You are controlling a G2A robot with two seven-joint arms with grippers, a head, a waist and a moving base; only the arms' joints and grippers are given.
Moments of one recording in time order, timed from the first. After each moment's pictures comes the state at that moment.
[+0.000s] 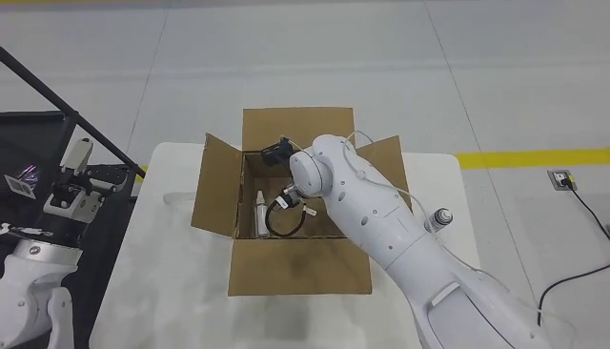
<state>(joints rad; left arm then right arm) 1.30 -1.19 -1.97 -1.97 -0.21 0.10 -0.43 -0.12 -1.75 0.71 -0.64 -0.83 0.06 1.22</state>
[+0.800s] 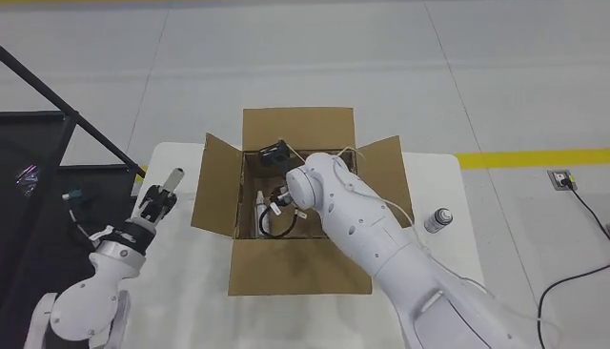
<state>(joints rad) 1.34 -1.18 -1.70 -1.92 0.26 0.07 -0.39 -0.15 -1.82 0.69 -0.47 -0.82 0.06 0.89</state>
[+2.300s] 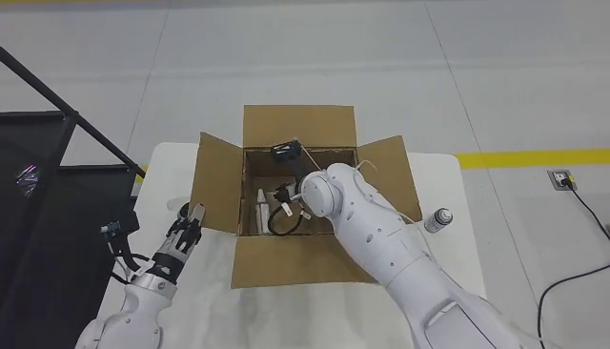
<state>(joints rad) 1.50 -1.19 -1.60 -1.99 0.42 0.02 -0.20 -0.26 -1.75 0.82 -0.58 -0.85 0.01 0.77</state>
